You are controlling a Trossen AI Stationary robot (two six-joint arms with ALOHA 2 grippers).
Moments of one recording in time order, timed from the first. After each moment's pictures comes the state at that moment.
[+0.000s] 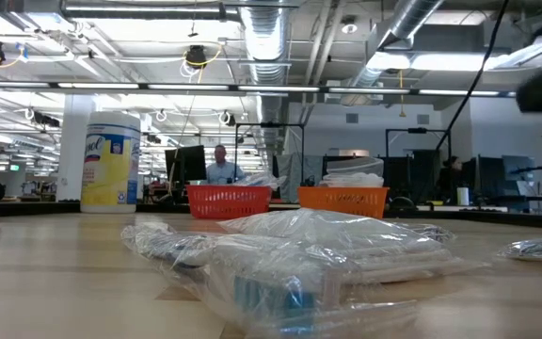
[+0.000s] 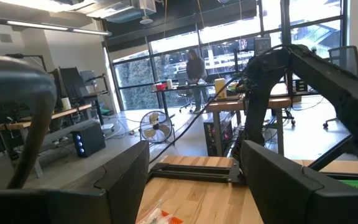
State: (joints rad) left arm -0.54 1.18 0.74 0.71 -0.94 0.36; right arm 0.70 1.96 1.39 -0.85 -0.24 0.58
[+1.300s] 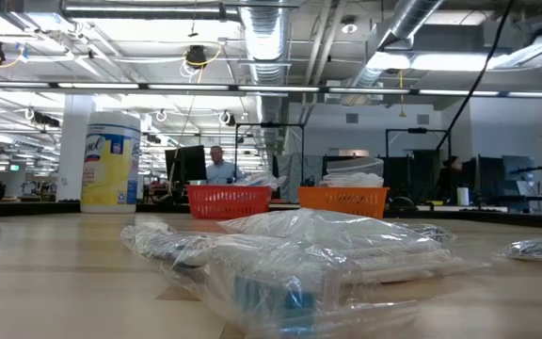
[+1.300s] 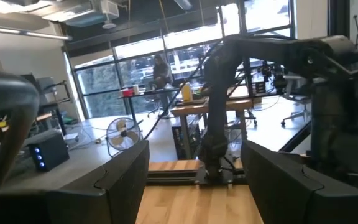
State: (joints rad) left arm -0.53 1.18 0.74 0.67 -0.77 0.32; right arm 0.74 1.88 1.65 -1.10 0.41 0.48
